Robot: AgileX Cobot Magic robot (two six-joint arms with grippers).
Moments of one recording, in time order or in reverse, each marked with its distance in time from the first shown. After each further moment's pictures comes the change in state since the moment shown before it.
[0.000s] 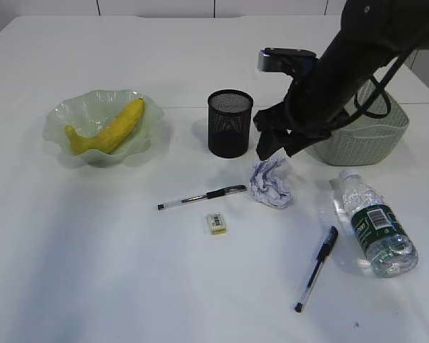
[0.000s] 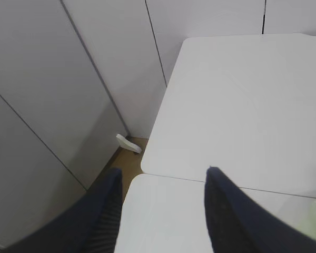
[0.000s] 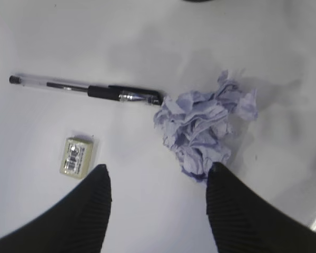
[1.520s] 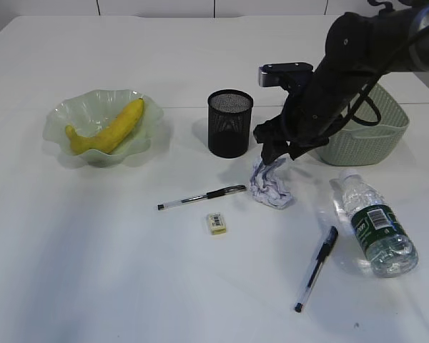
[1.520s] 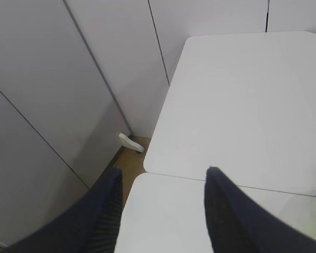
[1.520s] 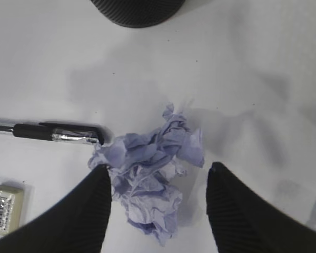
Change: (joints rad) left arm 0.000 0.000 0.000 0.008 0.004 0.000; right arm 0.000 0.093 -0.024 -0.125 -0.123 0.080
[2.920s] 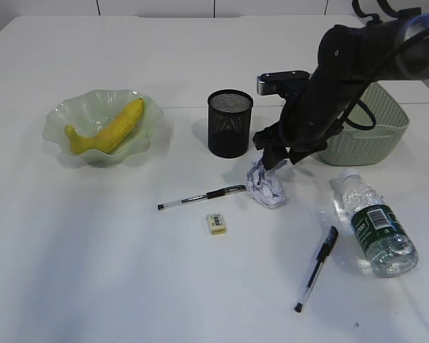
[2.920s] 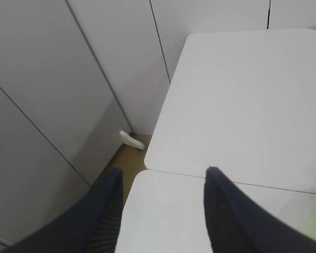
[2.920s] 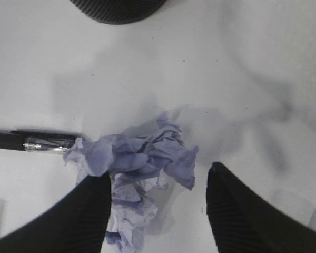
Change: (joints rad) left arm 0.000 0.000 0.000 0.000 0.011 0.000; right arm 0.000 0.053 -0.031 -0.042 -0.005 0.033
